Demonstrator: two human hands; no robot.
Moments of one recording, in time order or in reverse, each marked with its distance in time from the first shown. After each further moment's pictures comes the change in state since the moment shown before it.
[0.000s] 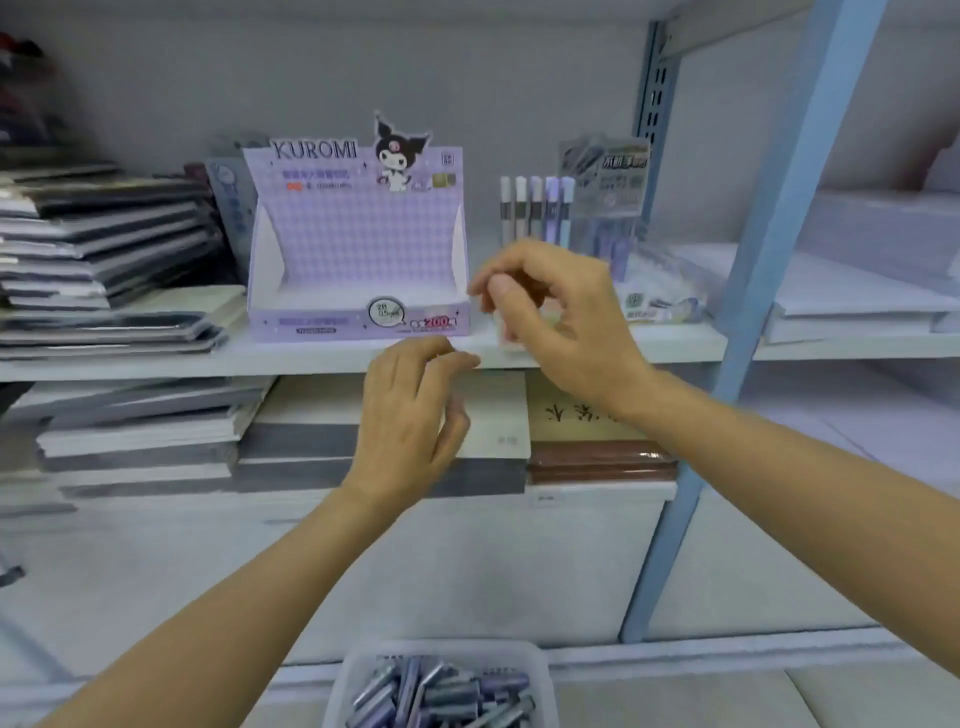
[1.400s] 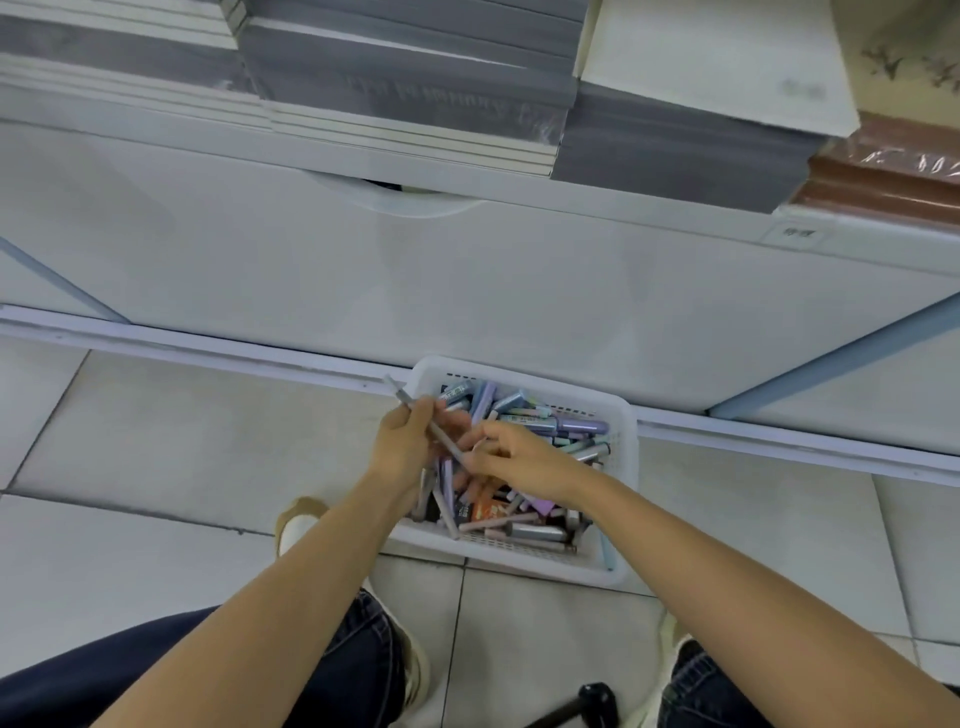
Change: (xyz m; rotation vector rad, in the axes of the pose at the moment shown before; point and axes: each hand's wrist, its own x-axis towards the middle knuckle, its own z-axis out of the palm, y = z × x) left_hand -0.347 -0.019 0.035 -0.961 -0.133 -1.998; right_hand -0.361 0.040 0.260 0.829 -0.948 1.436
